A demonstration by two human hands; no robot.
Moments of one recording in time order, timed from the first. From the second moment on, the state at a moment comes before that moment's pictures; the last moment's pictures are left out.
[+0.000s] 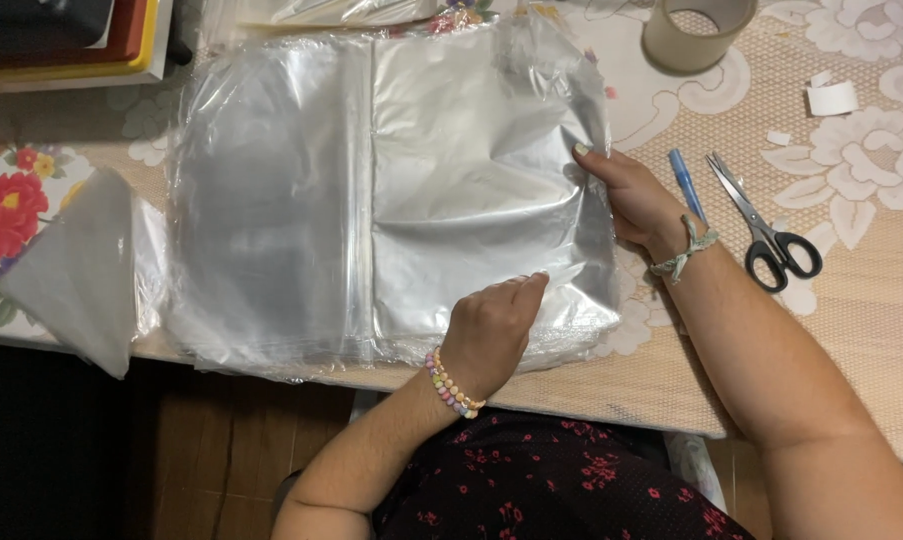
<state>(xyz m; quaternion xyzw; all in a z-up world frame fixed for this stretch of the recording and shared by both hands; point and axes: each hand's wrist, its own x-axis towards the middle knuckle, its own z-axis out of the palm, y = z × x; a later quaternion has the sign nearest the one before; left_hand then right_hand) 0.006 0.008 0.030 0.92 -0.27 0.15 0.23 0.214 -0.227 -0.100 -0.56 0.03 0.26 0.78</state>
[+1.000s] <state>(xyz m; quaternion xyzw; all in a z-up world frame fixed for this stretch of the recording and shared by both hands) -0.016 0.217 0.043 0.75 0.25 0.31 0.53 0.174 -0.192 -0.003 -0.55 0.04 0.25 0.79</state>
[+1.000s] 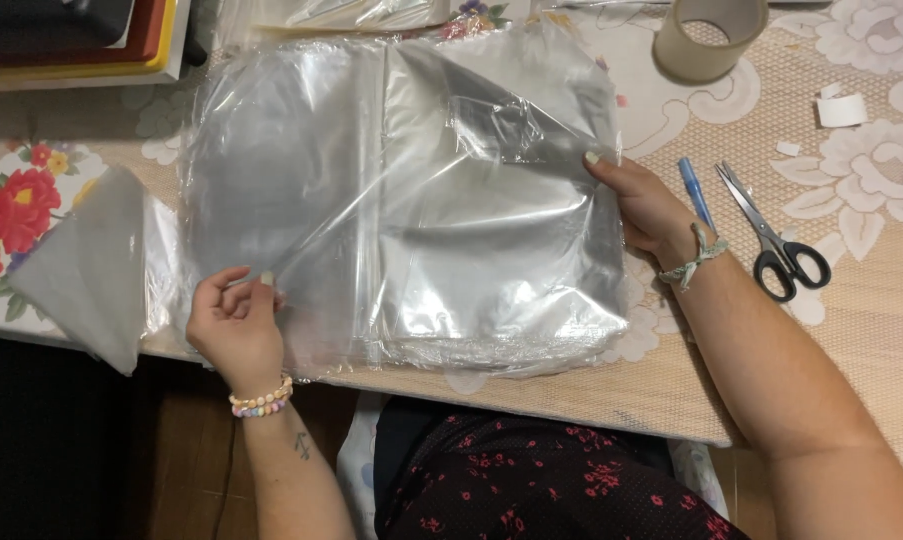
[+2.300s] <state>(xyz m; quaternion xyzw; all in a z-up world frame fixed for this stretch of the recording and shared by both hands) 0.253 0.054 0.016 0.94 -0.29 0.02 0.20 0.186 -0.204 -0.049 -0.52 0.08 0.28 0.81</state>
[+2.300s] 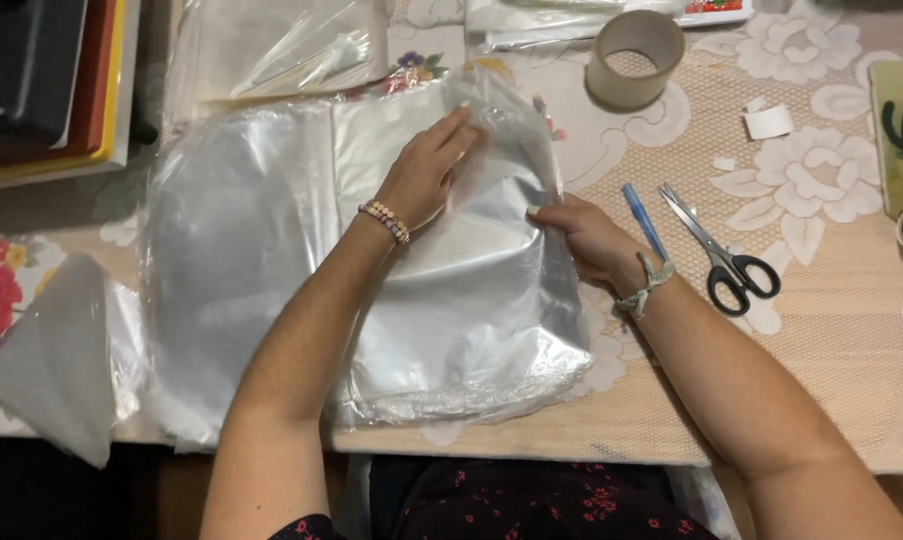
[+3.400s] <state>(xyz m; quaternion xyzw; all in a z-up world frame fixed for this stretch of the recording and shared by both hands) 0.346 0.019 -0.009 0.87 -0.26 0.10 0.40 0.191 -0.160 0.091 -0.58 0.17 0.26 0.76</state>
